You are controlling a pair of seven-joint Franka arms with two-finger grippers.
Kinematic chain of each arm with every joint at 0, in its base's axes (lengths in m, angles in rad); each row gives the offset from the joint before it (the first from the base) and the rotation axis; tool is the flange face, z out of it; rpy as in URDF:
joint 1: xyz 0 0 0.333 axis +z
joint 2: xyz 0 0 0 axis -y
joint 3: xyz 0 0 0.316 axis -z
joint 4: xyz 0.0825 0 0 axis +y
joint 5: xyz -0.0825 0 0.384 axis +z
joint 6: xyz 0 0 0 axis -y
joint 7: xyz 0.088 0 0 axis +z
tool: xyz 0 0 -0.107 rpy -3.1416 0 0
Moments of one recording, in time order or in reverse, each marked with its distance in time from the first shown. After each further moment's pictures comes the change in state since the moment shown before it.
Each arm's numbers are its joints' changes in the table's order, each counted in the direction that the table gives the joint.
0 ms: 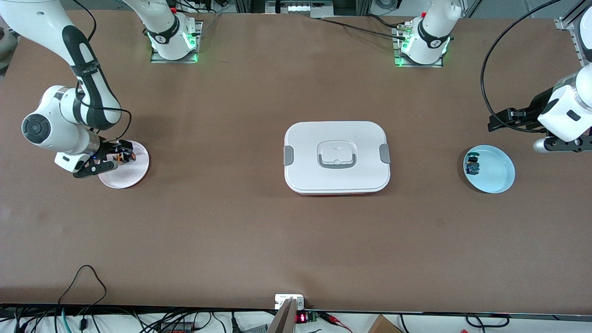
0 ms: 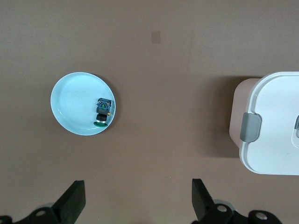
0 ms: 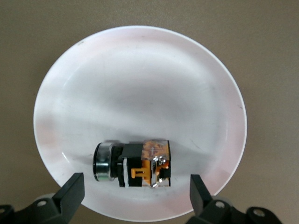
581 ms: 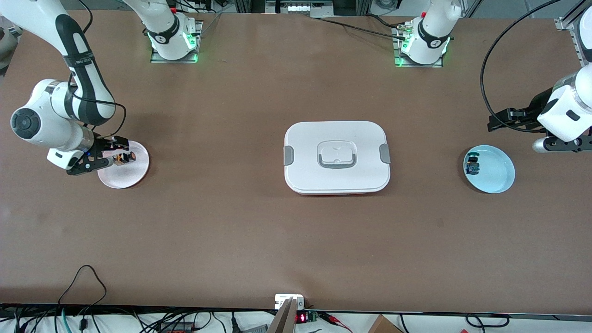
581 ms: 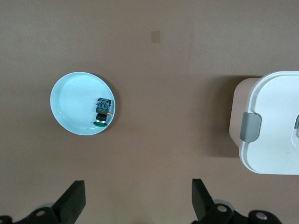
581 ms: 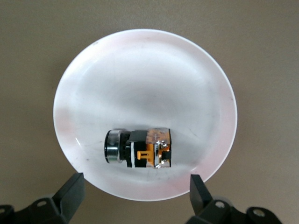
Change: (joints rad) left arm 0.000 0.000 0.001 0.003 0.000 0.000 0.000; right arm 0.001 0.054 0.000 0.000 -0.003 -0.061 0.007
